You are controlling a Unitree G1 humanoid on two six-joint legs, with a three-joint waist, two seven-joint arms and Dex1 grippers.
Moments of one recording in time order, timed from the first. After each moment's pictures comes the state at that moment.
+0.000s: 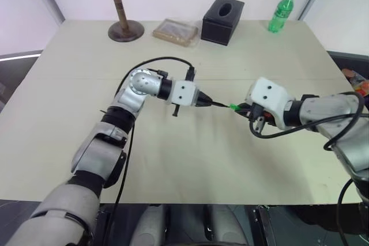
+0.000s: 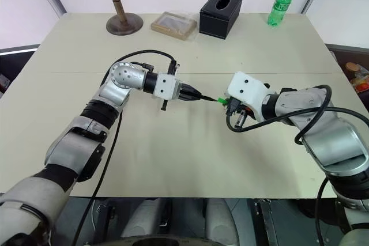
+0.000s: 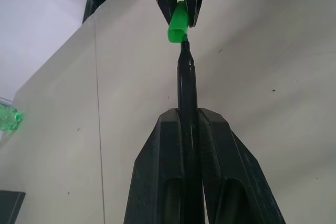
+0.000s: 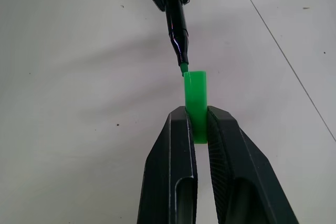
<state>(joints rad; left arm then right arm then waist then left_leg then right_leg) -1.06 0.29 -0.31 0.82 0.05 -0.63 -1.27 -0.51 -0.97 0.11 -0.60 0.26 1.01 0.84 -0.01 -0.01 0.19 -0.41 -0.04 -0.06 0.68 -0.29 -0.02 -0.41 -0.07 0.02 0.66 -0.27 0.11</state>
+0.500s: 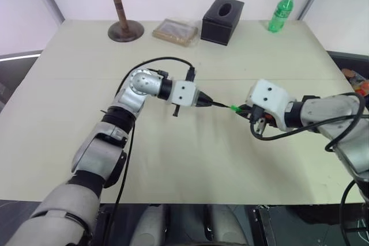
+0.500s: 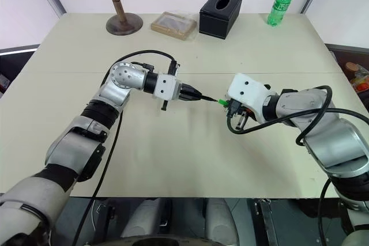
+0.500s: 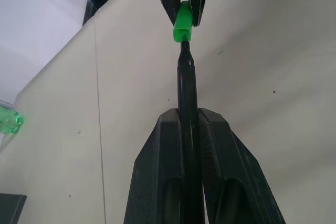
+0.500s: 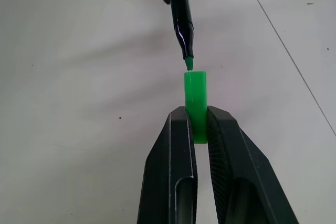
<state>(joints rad) -1.07 0.29 -0.31 0.82 0.05 -0.64 -1.27 -0.50 -0.99 0.11 -0.61 0.26 1.00 0.84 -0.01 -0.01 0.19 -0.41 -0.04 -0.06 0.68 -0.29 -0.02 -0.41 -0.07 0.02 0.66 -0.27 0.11</state>
